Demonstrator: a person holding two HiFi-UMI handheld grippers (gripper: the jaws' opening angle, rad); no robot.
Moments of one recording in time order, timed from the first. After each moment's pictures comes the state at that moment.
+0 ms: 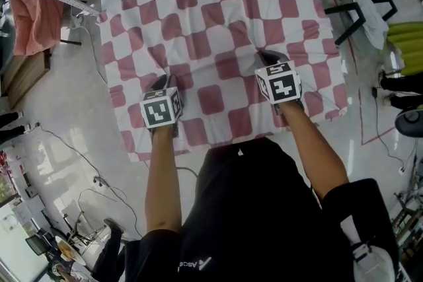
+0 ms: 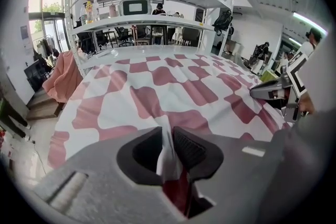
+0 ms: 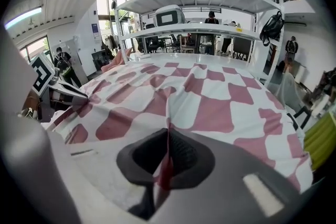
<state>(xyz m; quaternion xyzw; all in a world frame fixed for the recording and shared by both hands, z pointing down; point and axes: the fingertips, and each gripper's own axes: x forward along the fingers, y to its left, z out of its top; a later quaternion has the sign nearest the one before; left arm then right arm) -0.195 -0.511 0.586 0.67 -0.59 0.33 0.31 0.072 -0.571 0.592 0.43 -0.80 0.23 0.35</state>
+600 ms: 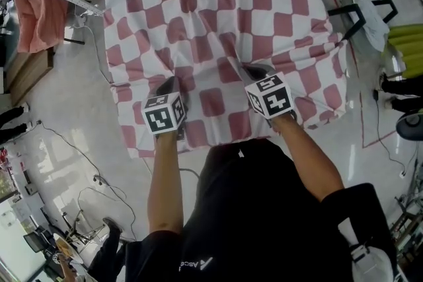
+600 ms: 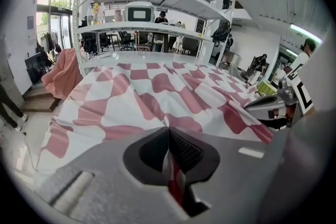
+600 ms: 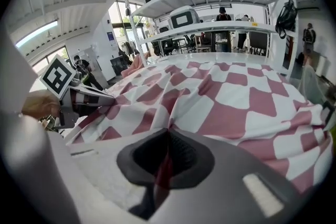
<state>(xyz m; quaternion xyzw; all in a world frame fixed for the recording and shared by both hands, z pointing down) -0.176 -0.491 0.572 0.68 -0.60 0.28 0.31 0.026 -0.515 0.582 0.35 -0.84 0.26 0.32</state>
